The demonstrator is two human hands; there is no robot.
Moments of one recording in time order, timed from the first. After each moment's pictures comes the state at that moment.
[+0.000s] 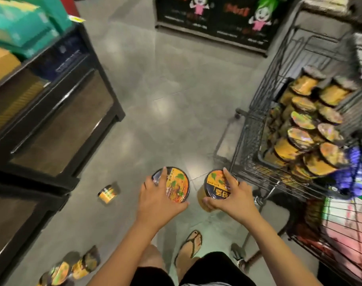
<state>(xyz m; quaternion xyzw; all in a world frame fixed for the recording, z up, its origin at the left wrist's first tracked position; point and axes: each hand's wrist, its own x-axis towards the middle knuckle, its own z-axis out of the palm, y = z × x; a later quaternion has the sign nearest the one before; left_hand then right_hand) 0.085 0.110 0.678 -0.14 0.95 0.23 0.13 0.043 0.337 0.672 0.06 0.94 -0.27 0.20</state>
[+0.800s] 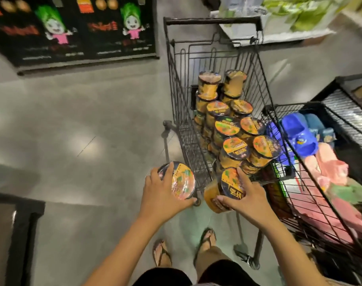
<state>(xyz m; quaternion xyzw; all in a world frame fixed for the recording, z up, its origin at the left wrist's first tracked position) -0.214 0.217 0.705 0.22 0.94 0.20 0.17 -0.080 0.444 0.694 0.34 0.86 -0.37 0.05</state>
